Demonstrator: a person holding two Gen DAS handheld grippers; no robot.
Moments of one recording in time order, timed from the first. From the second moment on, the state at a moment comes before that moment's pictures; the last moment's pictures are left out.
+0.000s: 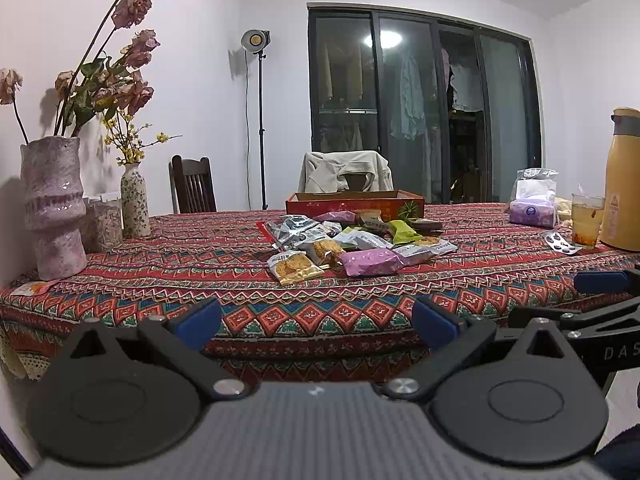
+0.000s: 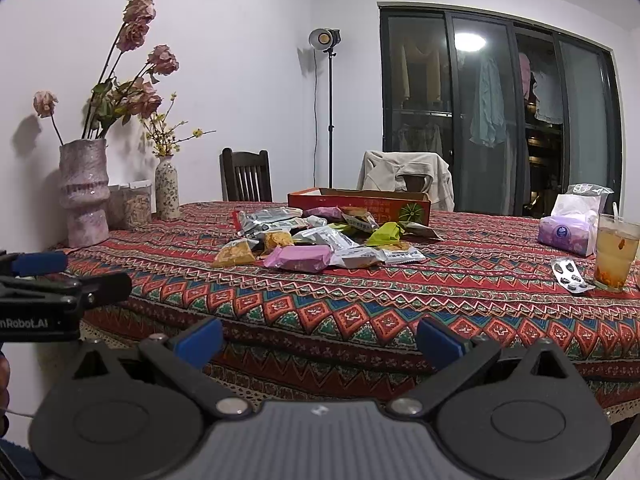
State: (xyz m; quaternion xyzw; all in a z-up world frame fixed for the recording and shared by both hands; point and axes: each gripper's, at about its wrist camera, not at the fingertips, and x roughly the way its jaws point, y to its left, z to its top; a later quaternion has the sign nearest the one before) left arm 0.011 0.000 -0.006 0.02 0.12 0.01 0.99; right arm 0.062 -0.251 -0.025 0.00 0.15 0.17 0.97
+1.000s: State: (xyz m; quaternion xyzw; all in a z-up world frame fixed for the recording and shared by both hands) left arm 0.079 0.017 0.018 0.01 0.12 0.01 0.99; right arm 0.109 -0.260 -0.007 0.02 0.11 0.15 0.98
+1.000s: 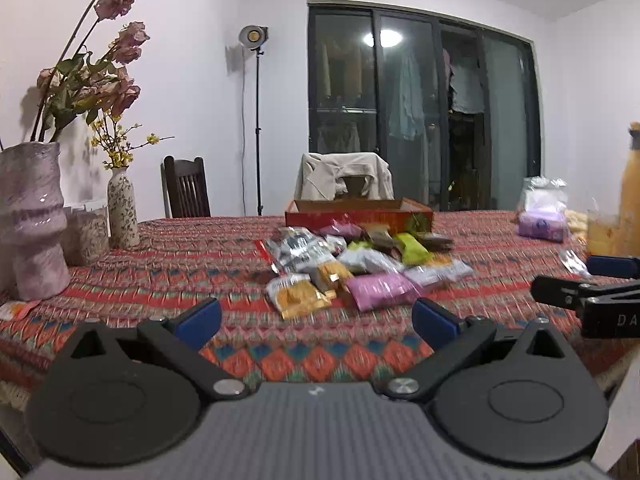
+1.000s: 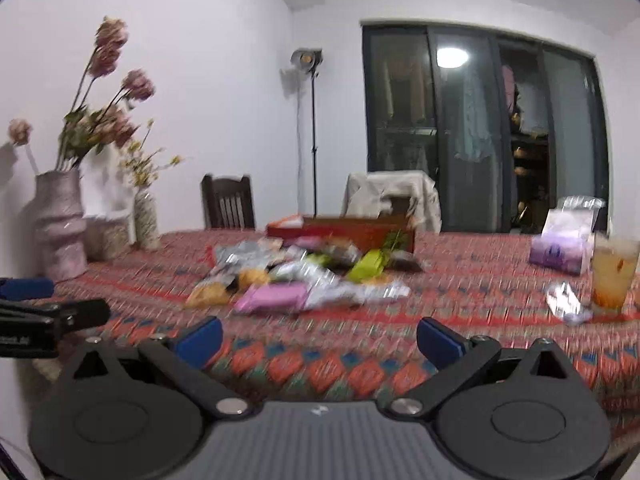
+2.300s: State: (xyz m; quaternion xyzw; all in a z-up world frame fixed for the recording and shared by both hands) left arm 0.309 0.064 -0.023 -0.06 0.30 -0.01 0.95; right arm 0.412 -0.197 -0.017 -0.26 0.26 0.36 0.86
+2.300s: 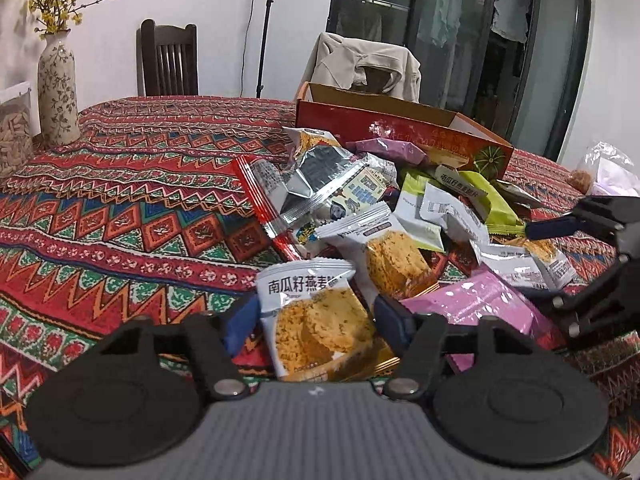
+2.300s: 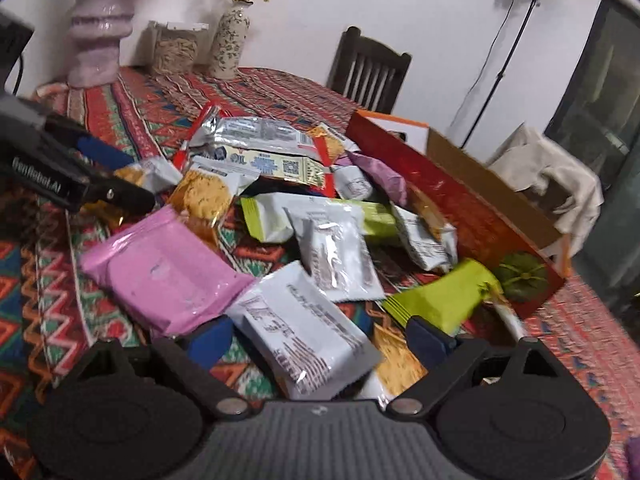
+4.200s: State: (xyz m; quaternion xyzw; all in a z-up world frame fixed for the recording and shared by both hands) left arm 0.722 0.051 0.078 0.01 0.33 -0.05 0.94; right arm 0.699 -0.247 0.079 -0.03 0.29 0.18 0.94
